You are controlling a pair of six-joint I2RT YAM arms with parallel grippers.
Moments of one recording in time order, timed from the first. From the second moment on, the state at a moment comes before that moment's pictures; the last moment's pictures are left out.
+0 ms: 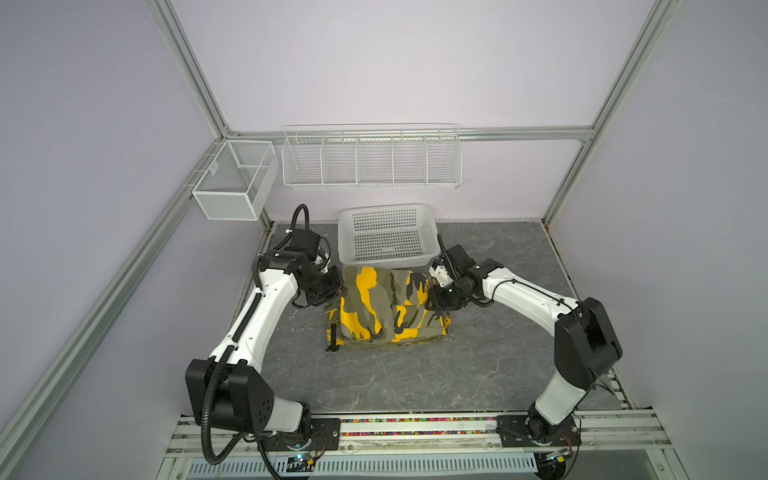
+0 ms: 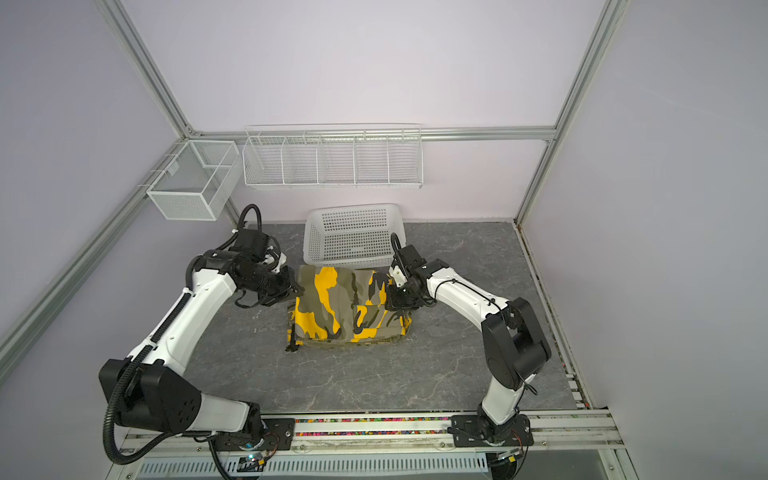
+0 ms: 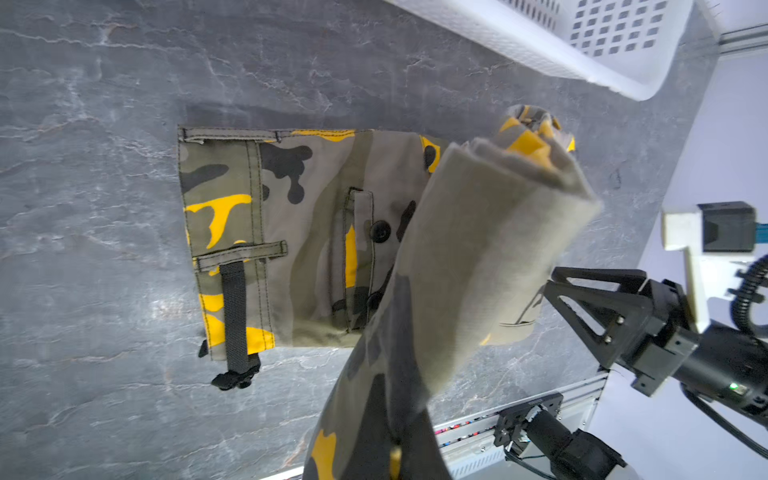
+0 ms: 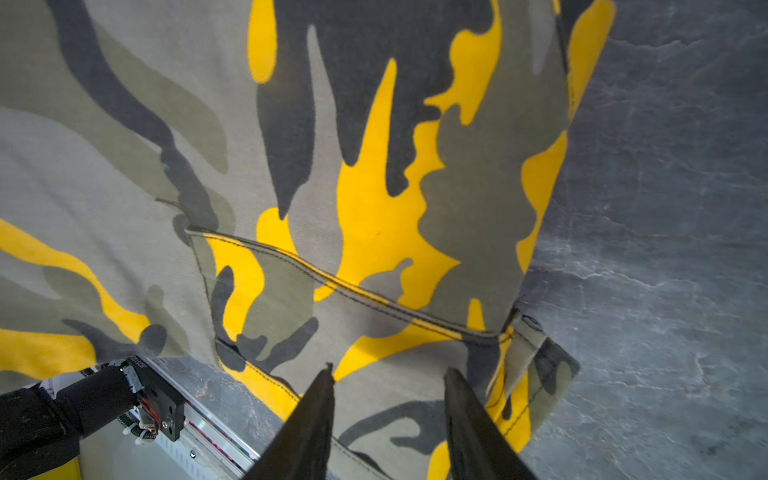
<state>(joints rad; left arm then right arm) -0.20 1.44 1.35 -1.14 0.36 -0.47 0.60 1.75 1.30 -0.75 -0.30 0.39</state>
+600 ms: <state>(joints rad) -0.13 1.65 1.17 -1.07 0.08 -0.39 0.68 1.87 1.31 -0.66 -0.35 0.37</state>
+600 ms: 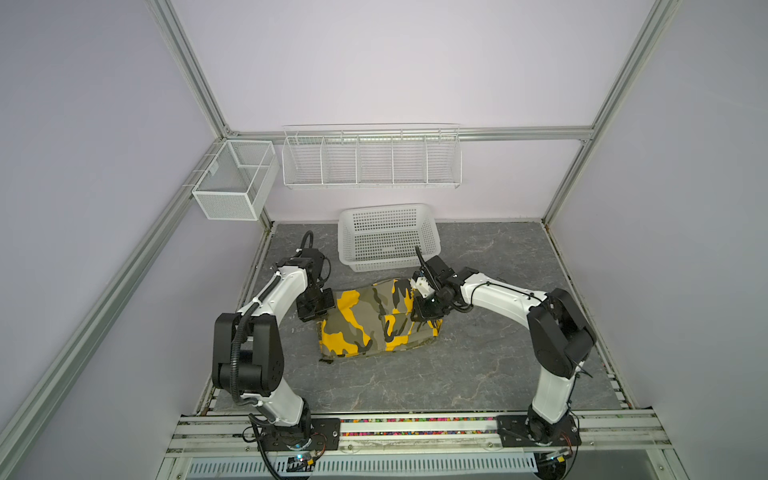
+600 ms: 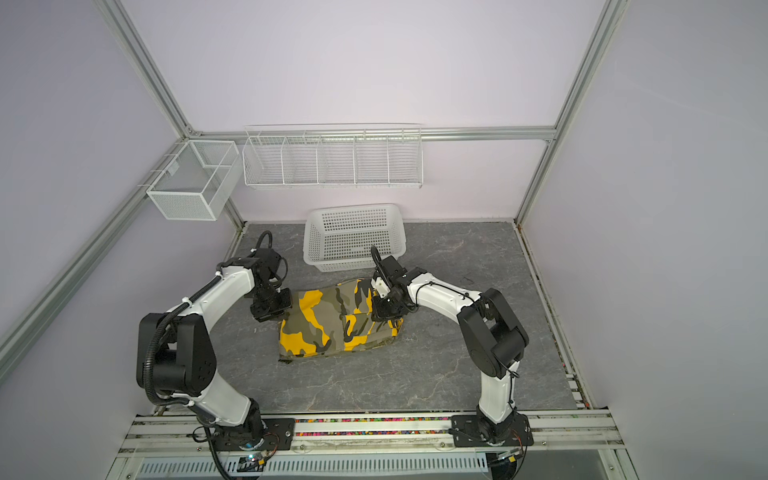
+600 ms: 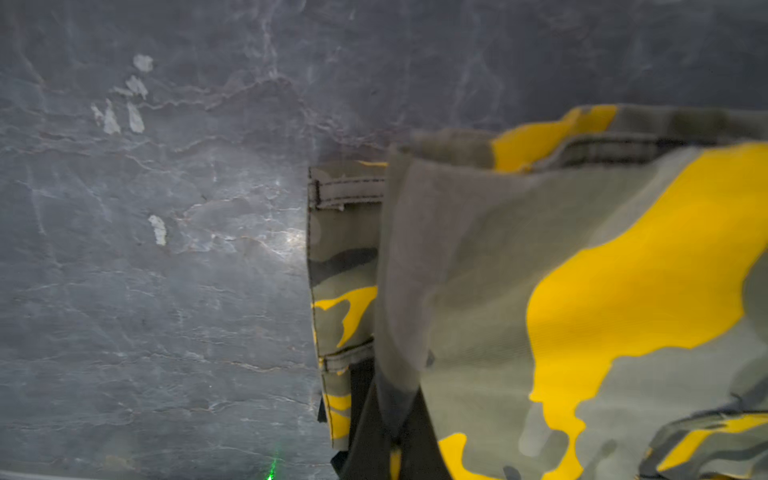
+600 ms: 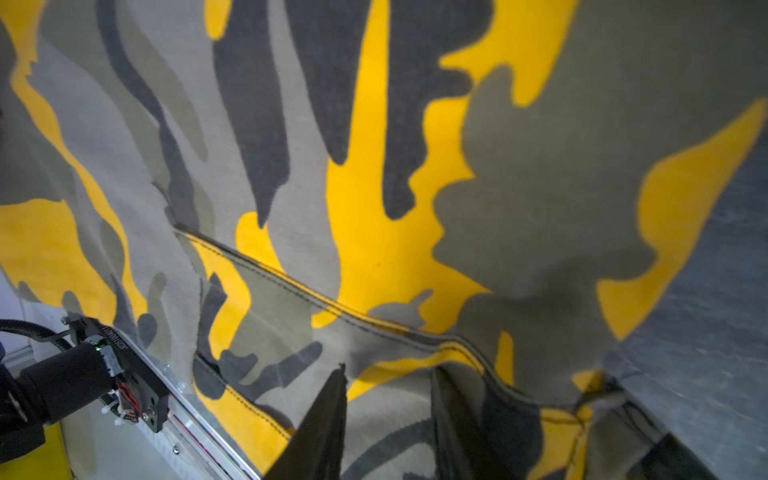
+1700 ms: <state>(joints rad) -0.16 1.56 1.10 -1.04 0.08 -0.51 0.72 1.94 1.32 -0.51 -0.31 0.37</state>
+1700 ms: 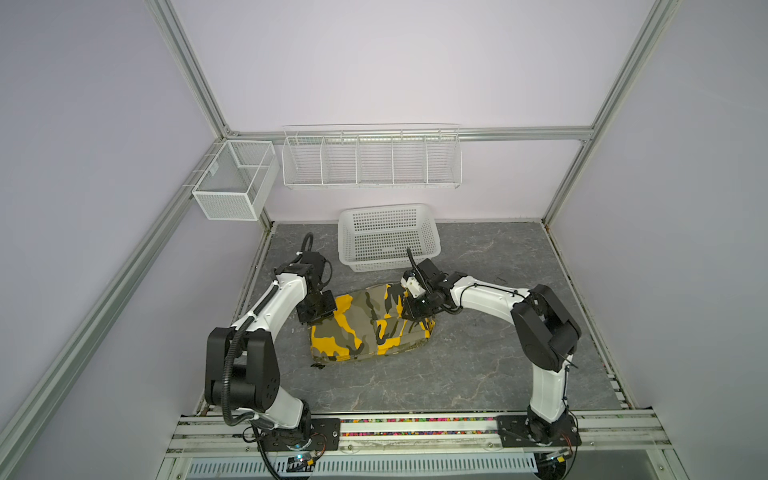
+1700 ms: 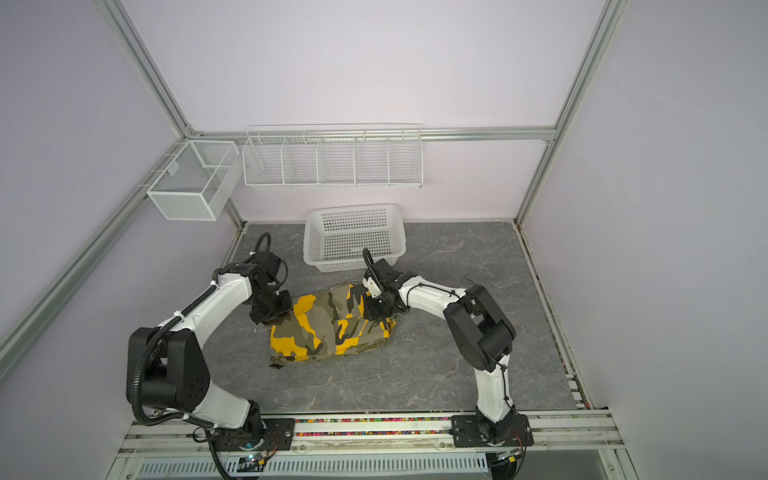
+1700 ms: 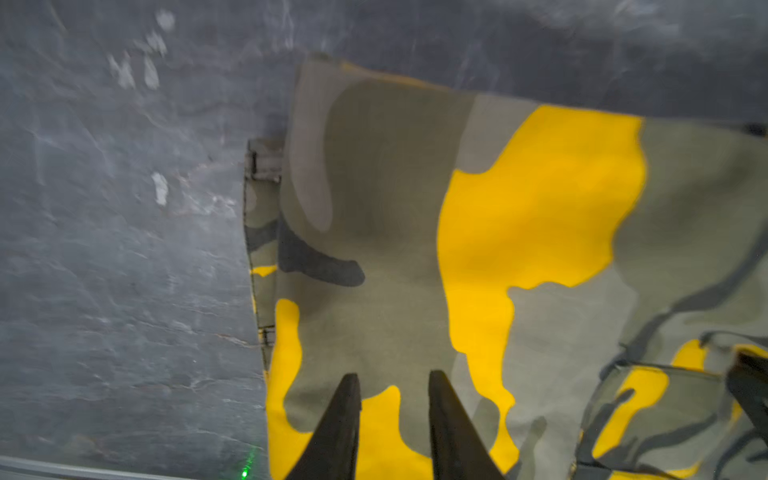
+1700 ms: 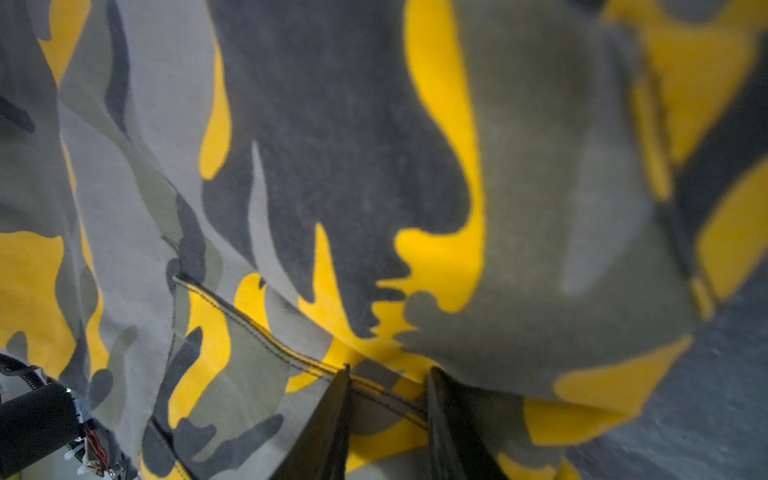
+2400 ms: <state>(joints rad) -0.16 1.43 0.91 -1.00 0.04 -0.58 0.67 2.08 1.49 -0.40 -0.22 0.32</state>
